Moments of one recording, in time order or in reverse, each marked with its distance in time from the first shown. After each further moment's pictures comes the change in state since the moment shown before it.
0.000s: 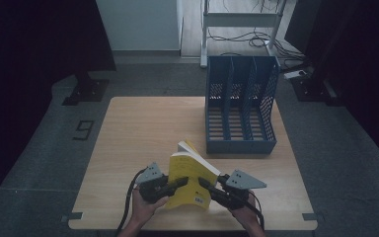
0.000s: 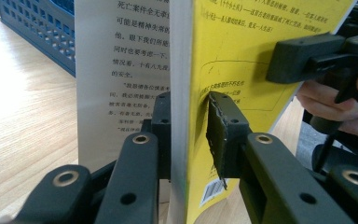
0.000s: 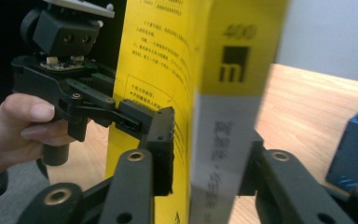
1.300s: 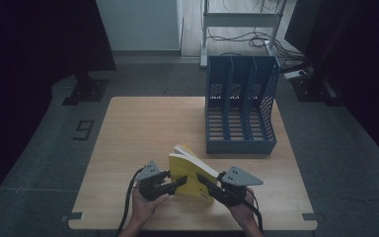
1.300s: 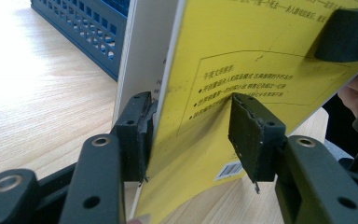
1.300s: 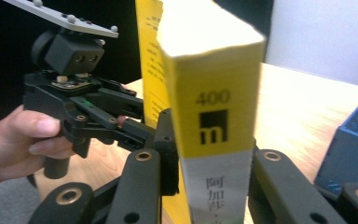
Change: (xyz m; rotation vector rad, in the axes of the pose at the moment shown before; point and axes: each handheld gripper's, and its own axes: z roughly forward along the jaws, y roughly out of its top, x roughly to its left) left arm 0.014 -0.009 0.005 -0.008 0.069 -0.064; right arm 0.004 0.012 0.005 0.021 -0.045 -0.014
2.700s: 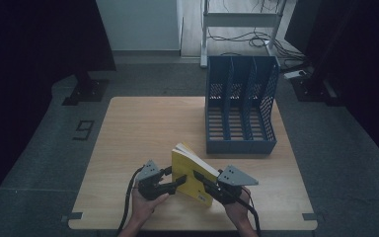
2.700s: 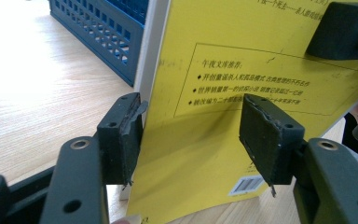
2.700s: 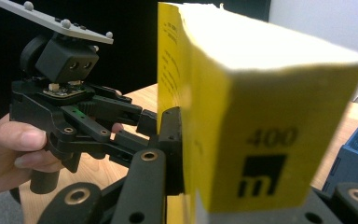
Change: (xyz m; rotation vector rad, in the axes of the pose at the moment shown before) left arm 0.000 0.002 -0.002 -0.011 0.055 0.003; right arm 0.002 -0.002 0.013 -0.057 -0.017 -0.027
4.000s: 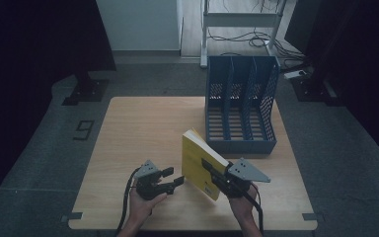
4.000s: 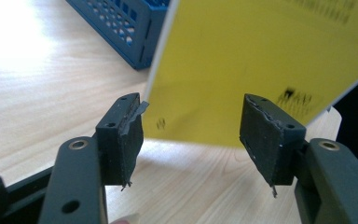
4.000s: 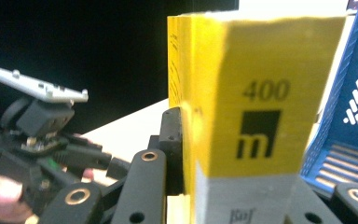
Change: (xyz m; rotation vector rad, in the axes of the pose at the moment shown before) left arm 0.001 0.000 -0.003 0.072 -0.003 -0.070; right arm -0.008 0.029 -0.016 -0.092 -0.108 0.029
